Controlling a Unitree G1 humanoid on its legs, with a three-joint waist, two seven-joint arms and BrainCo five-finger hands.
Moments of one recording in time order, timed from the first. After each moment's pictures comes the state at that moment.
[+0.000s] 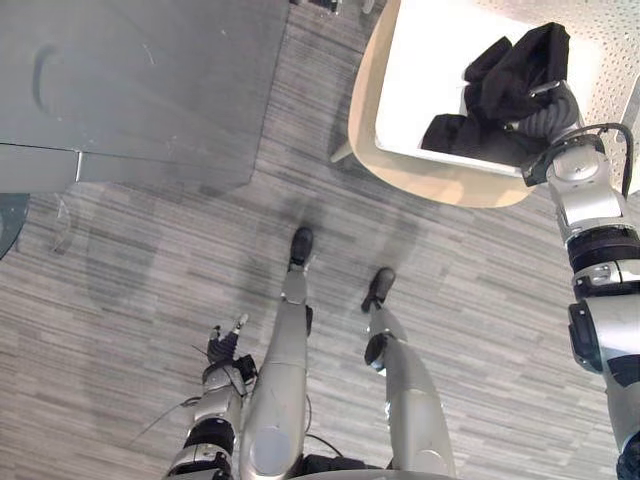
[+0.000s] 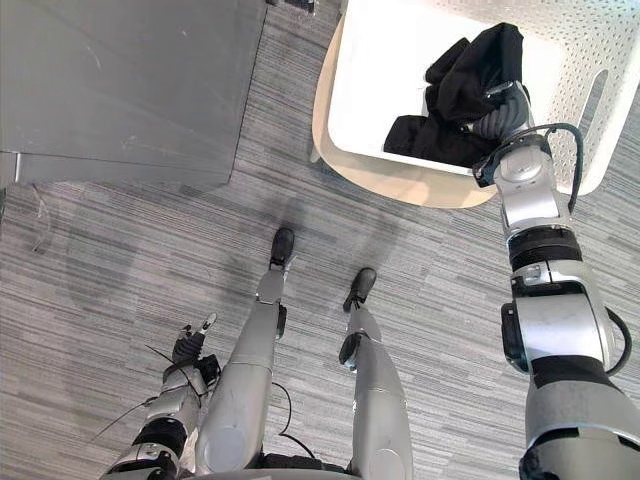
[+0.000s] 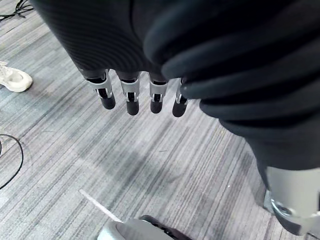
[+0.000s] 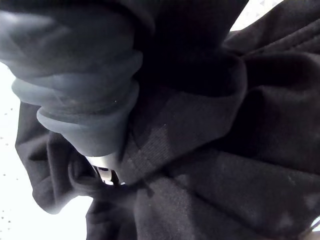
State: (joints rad) left arm -0.18 0.04 0.21 0.79 -0.20 0.01 0.31; right arm -1.07 -0.67 0.11 0.88 -0.04 0.05 -0.11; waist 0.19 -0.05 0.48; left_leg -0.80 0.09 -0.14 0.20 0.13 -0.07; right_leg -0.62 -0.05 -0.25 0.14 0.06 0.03
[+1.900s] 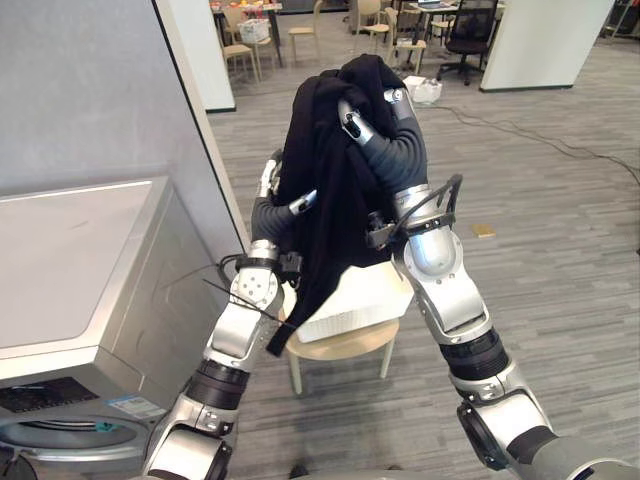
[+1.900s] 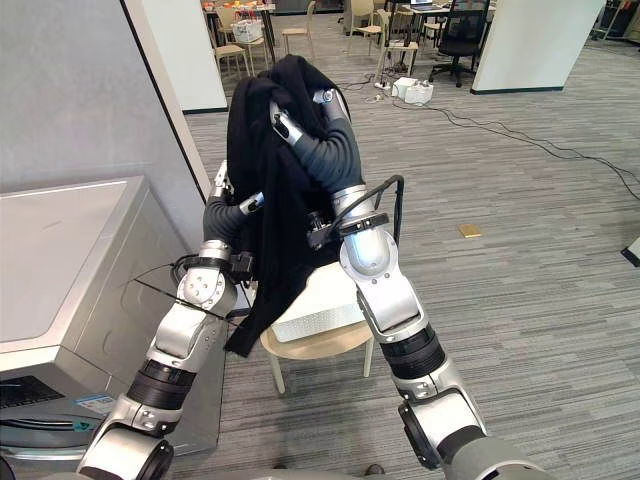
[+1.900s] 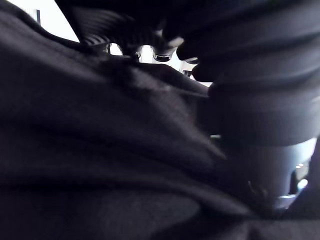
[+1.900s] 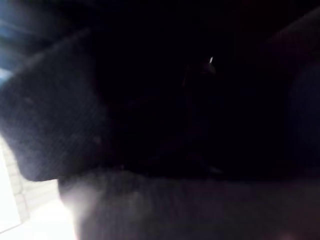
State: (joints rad) left arm -0.41 0.18 -0.24 0.01 -0.28 -0.01 0.28; right arm -0.63 -0.11 0.28 -0.18 0.00 -0.03 -0.17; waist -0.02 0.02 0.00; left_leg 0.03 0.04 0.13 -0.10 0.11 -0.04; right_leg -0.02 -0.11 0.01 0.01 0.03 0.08
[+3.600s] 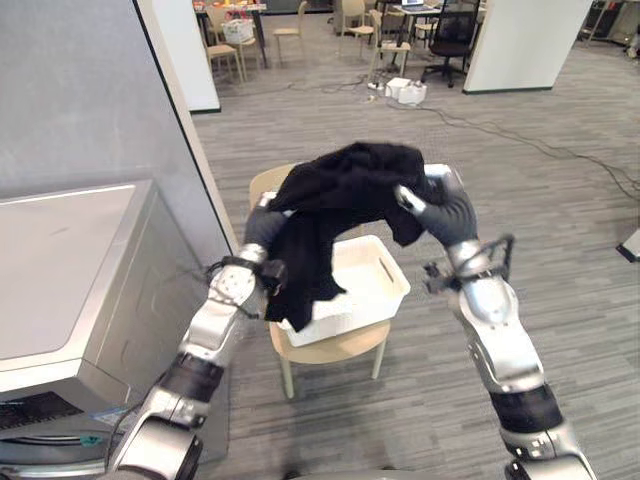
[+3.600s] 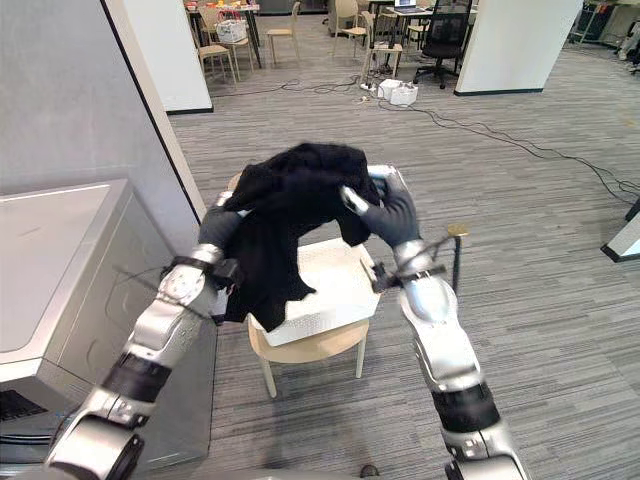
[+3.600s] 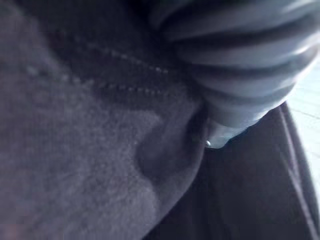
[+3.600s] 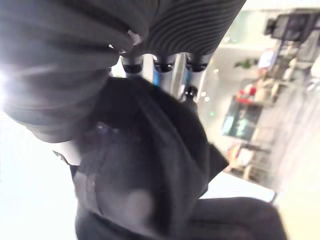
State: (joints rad) left arm -0.32 0.33 -0.19 0.01 -0.46 -0.01 0.11; right arm -0.19 -0.28 0.09 -0.31 0.02 -0.05 -0.04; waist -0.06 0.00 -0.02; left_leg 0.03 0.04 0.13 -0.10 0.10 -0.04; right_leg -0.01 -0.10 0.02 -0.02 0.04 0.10
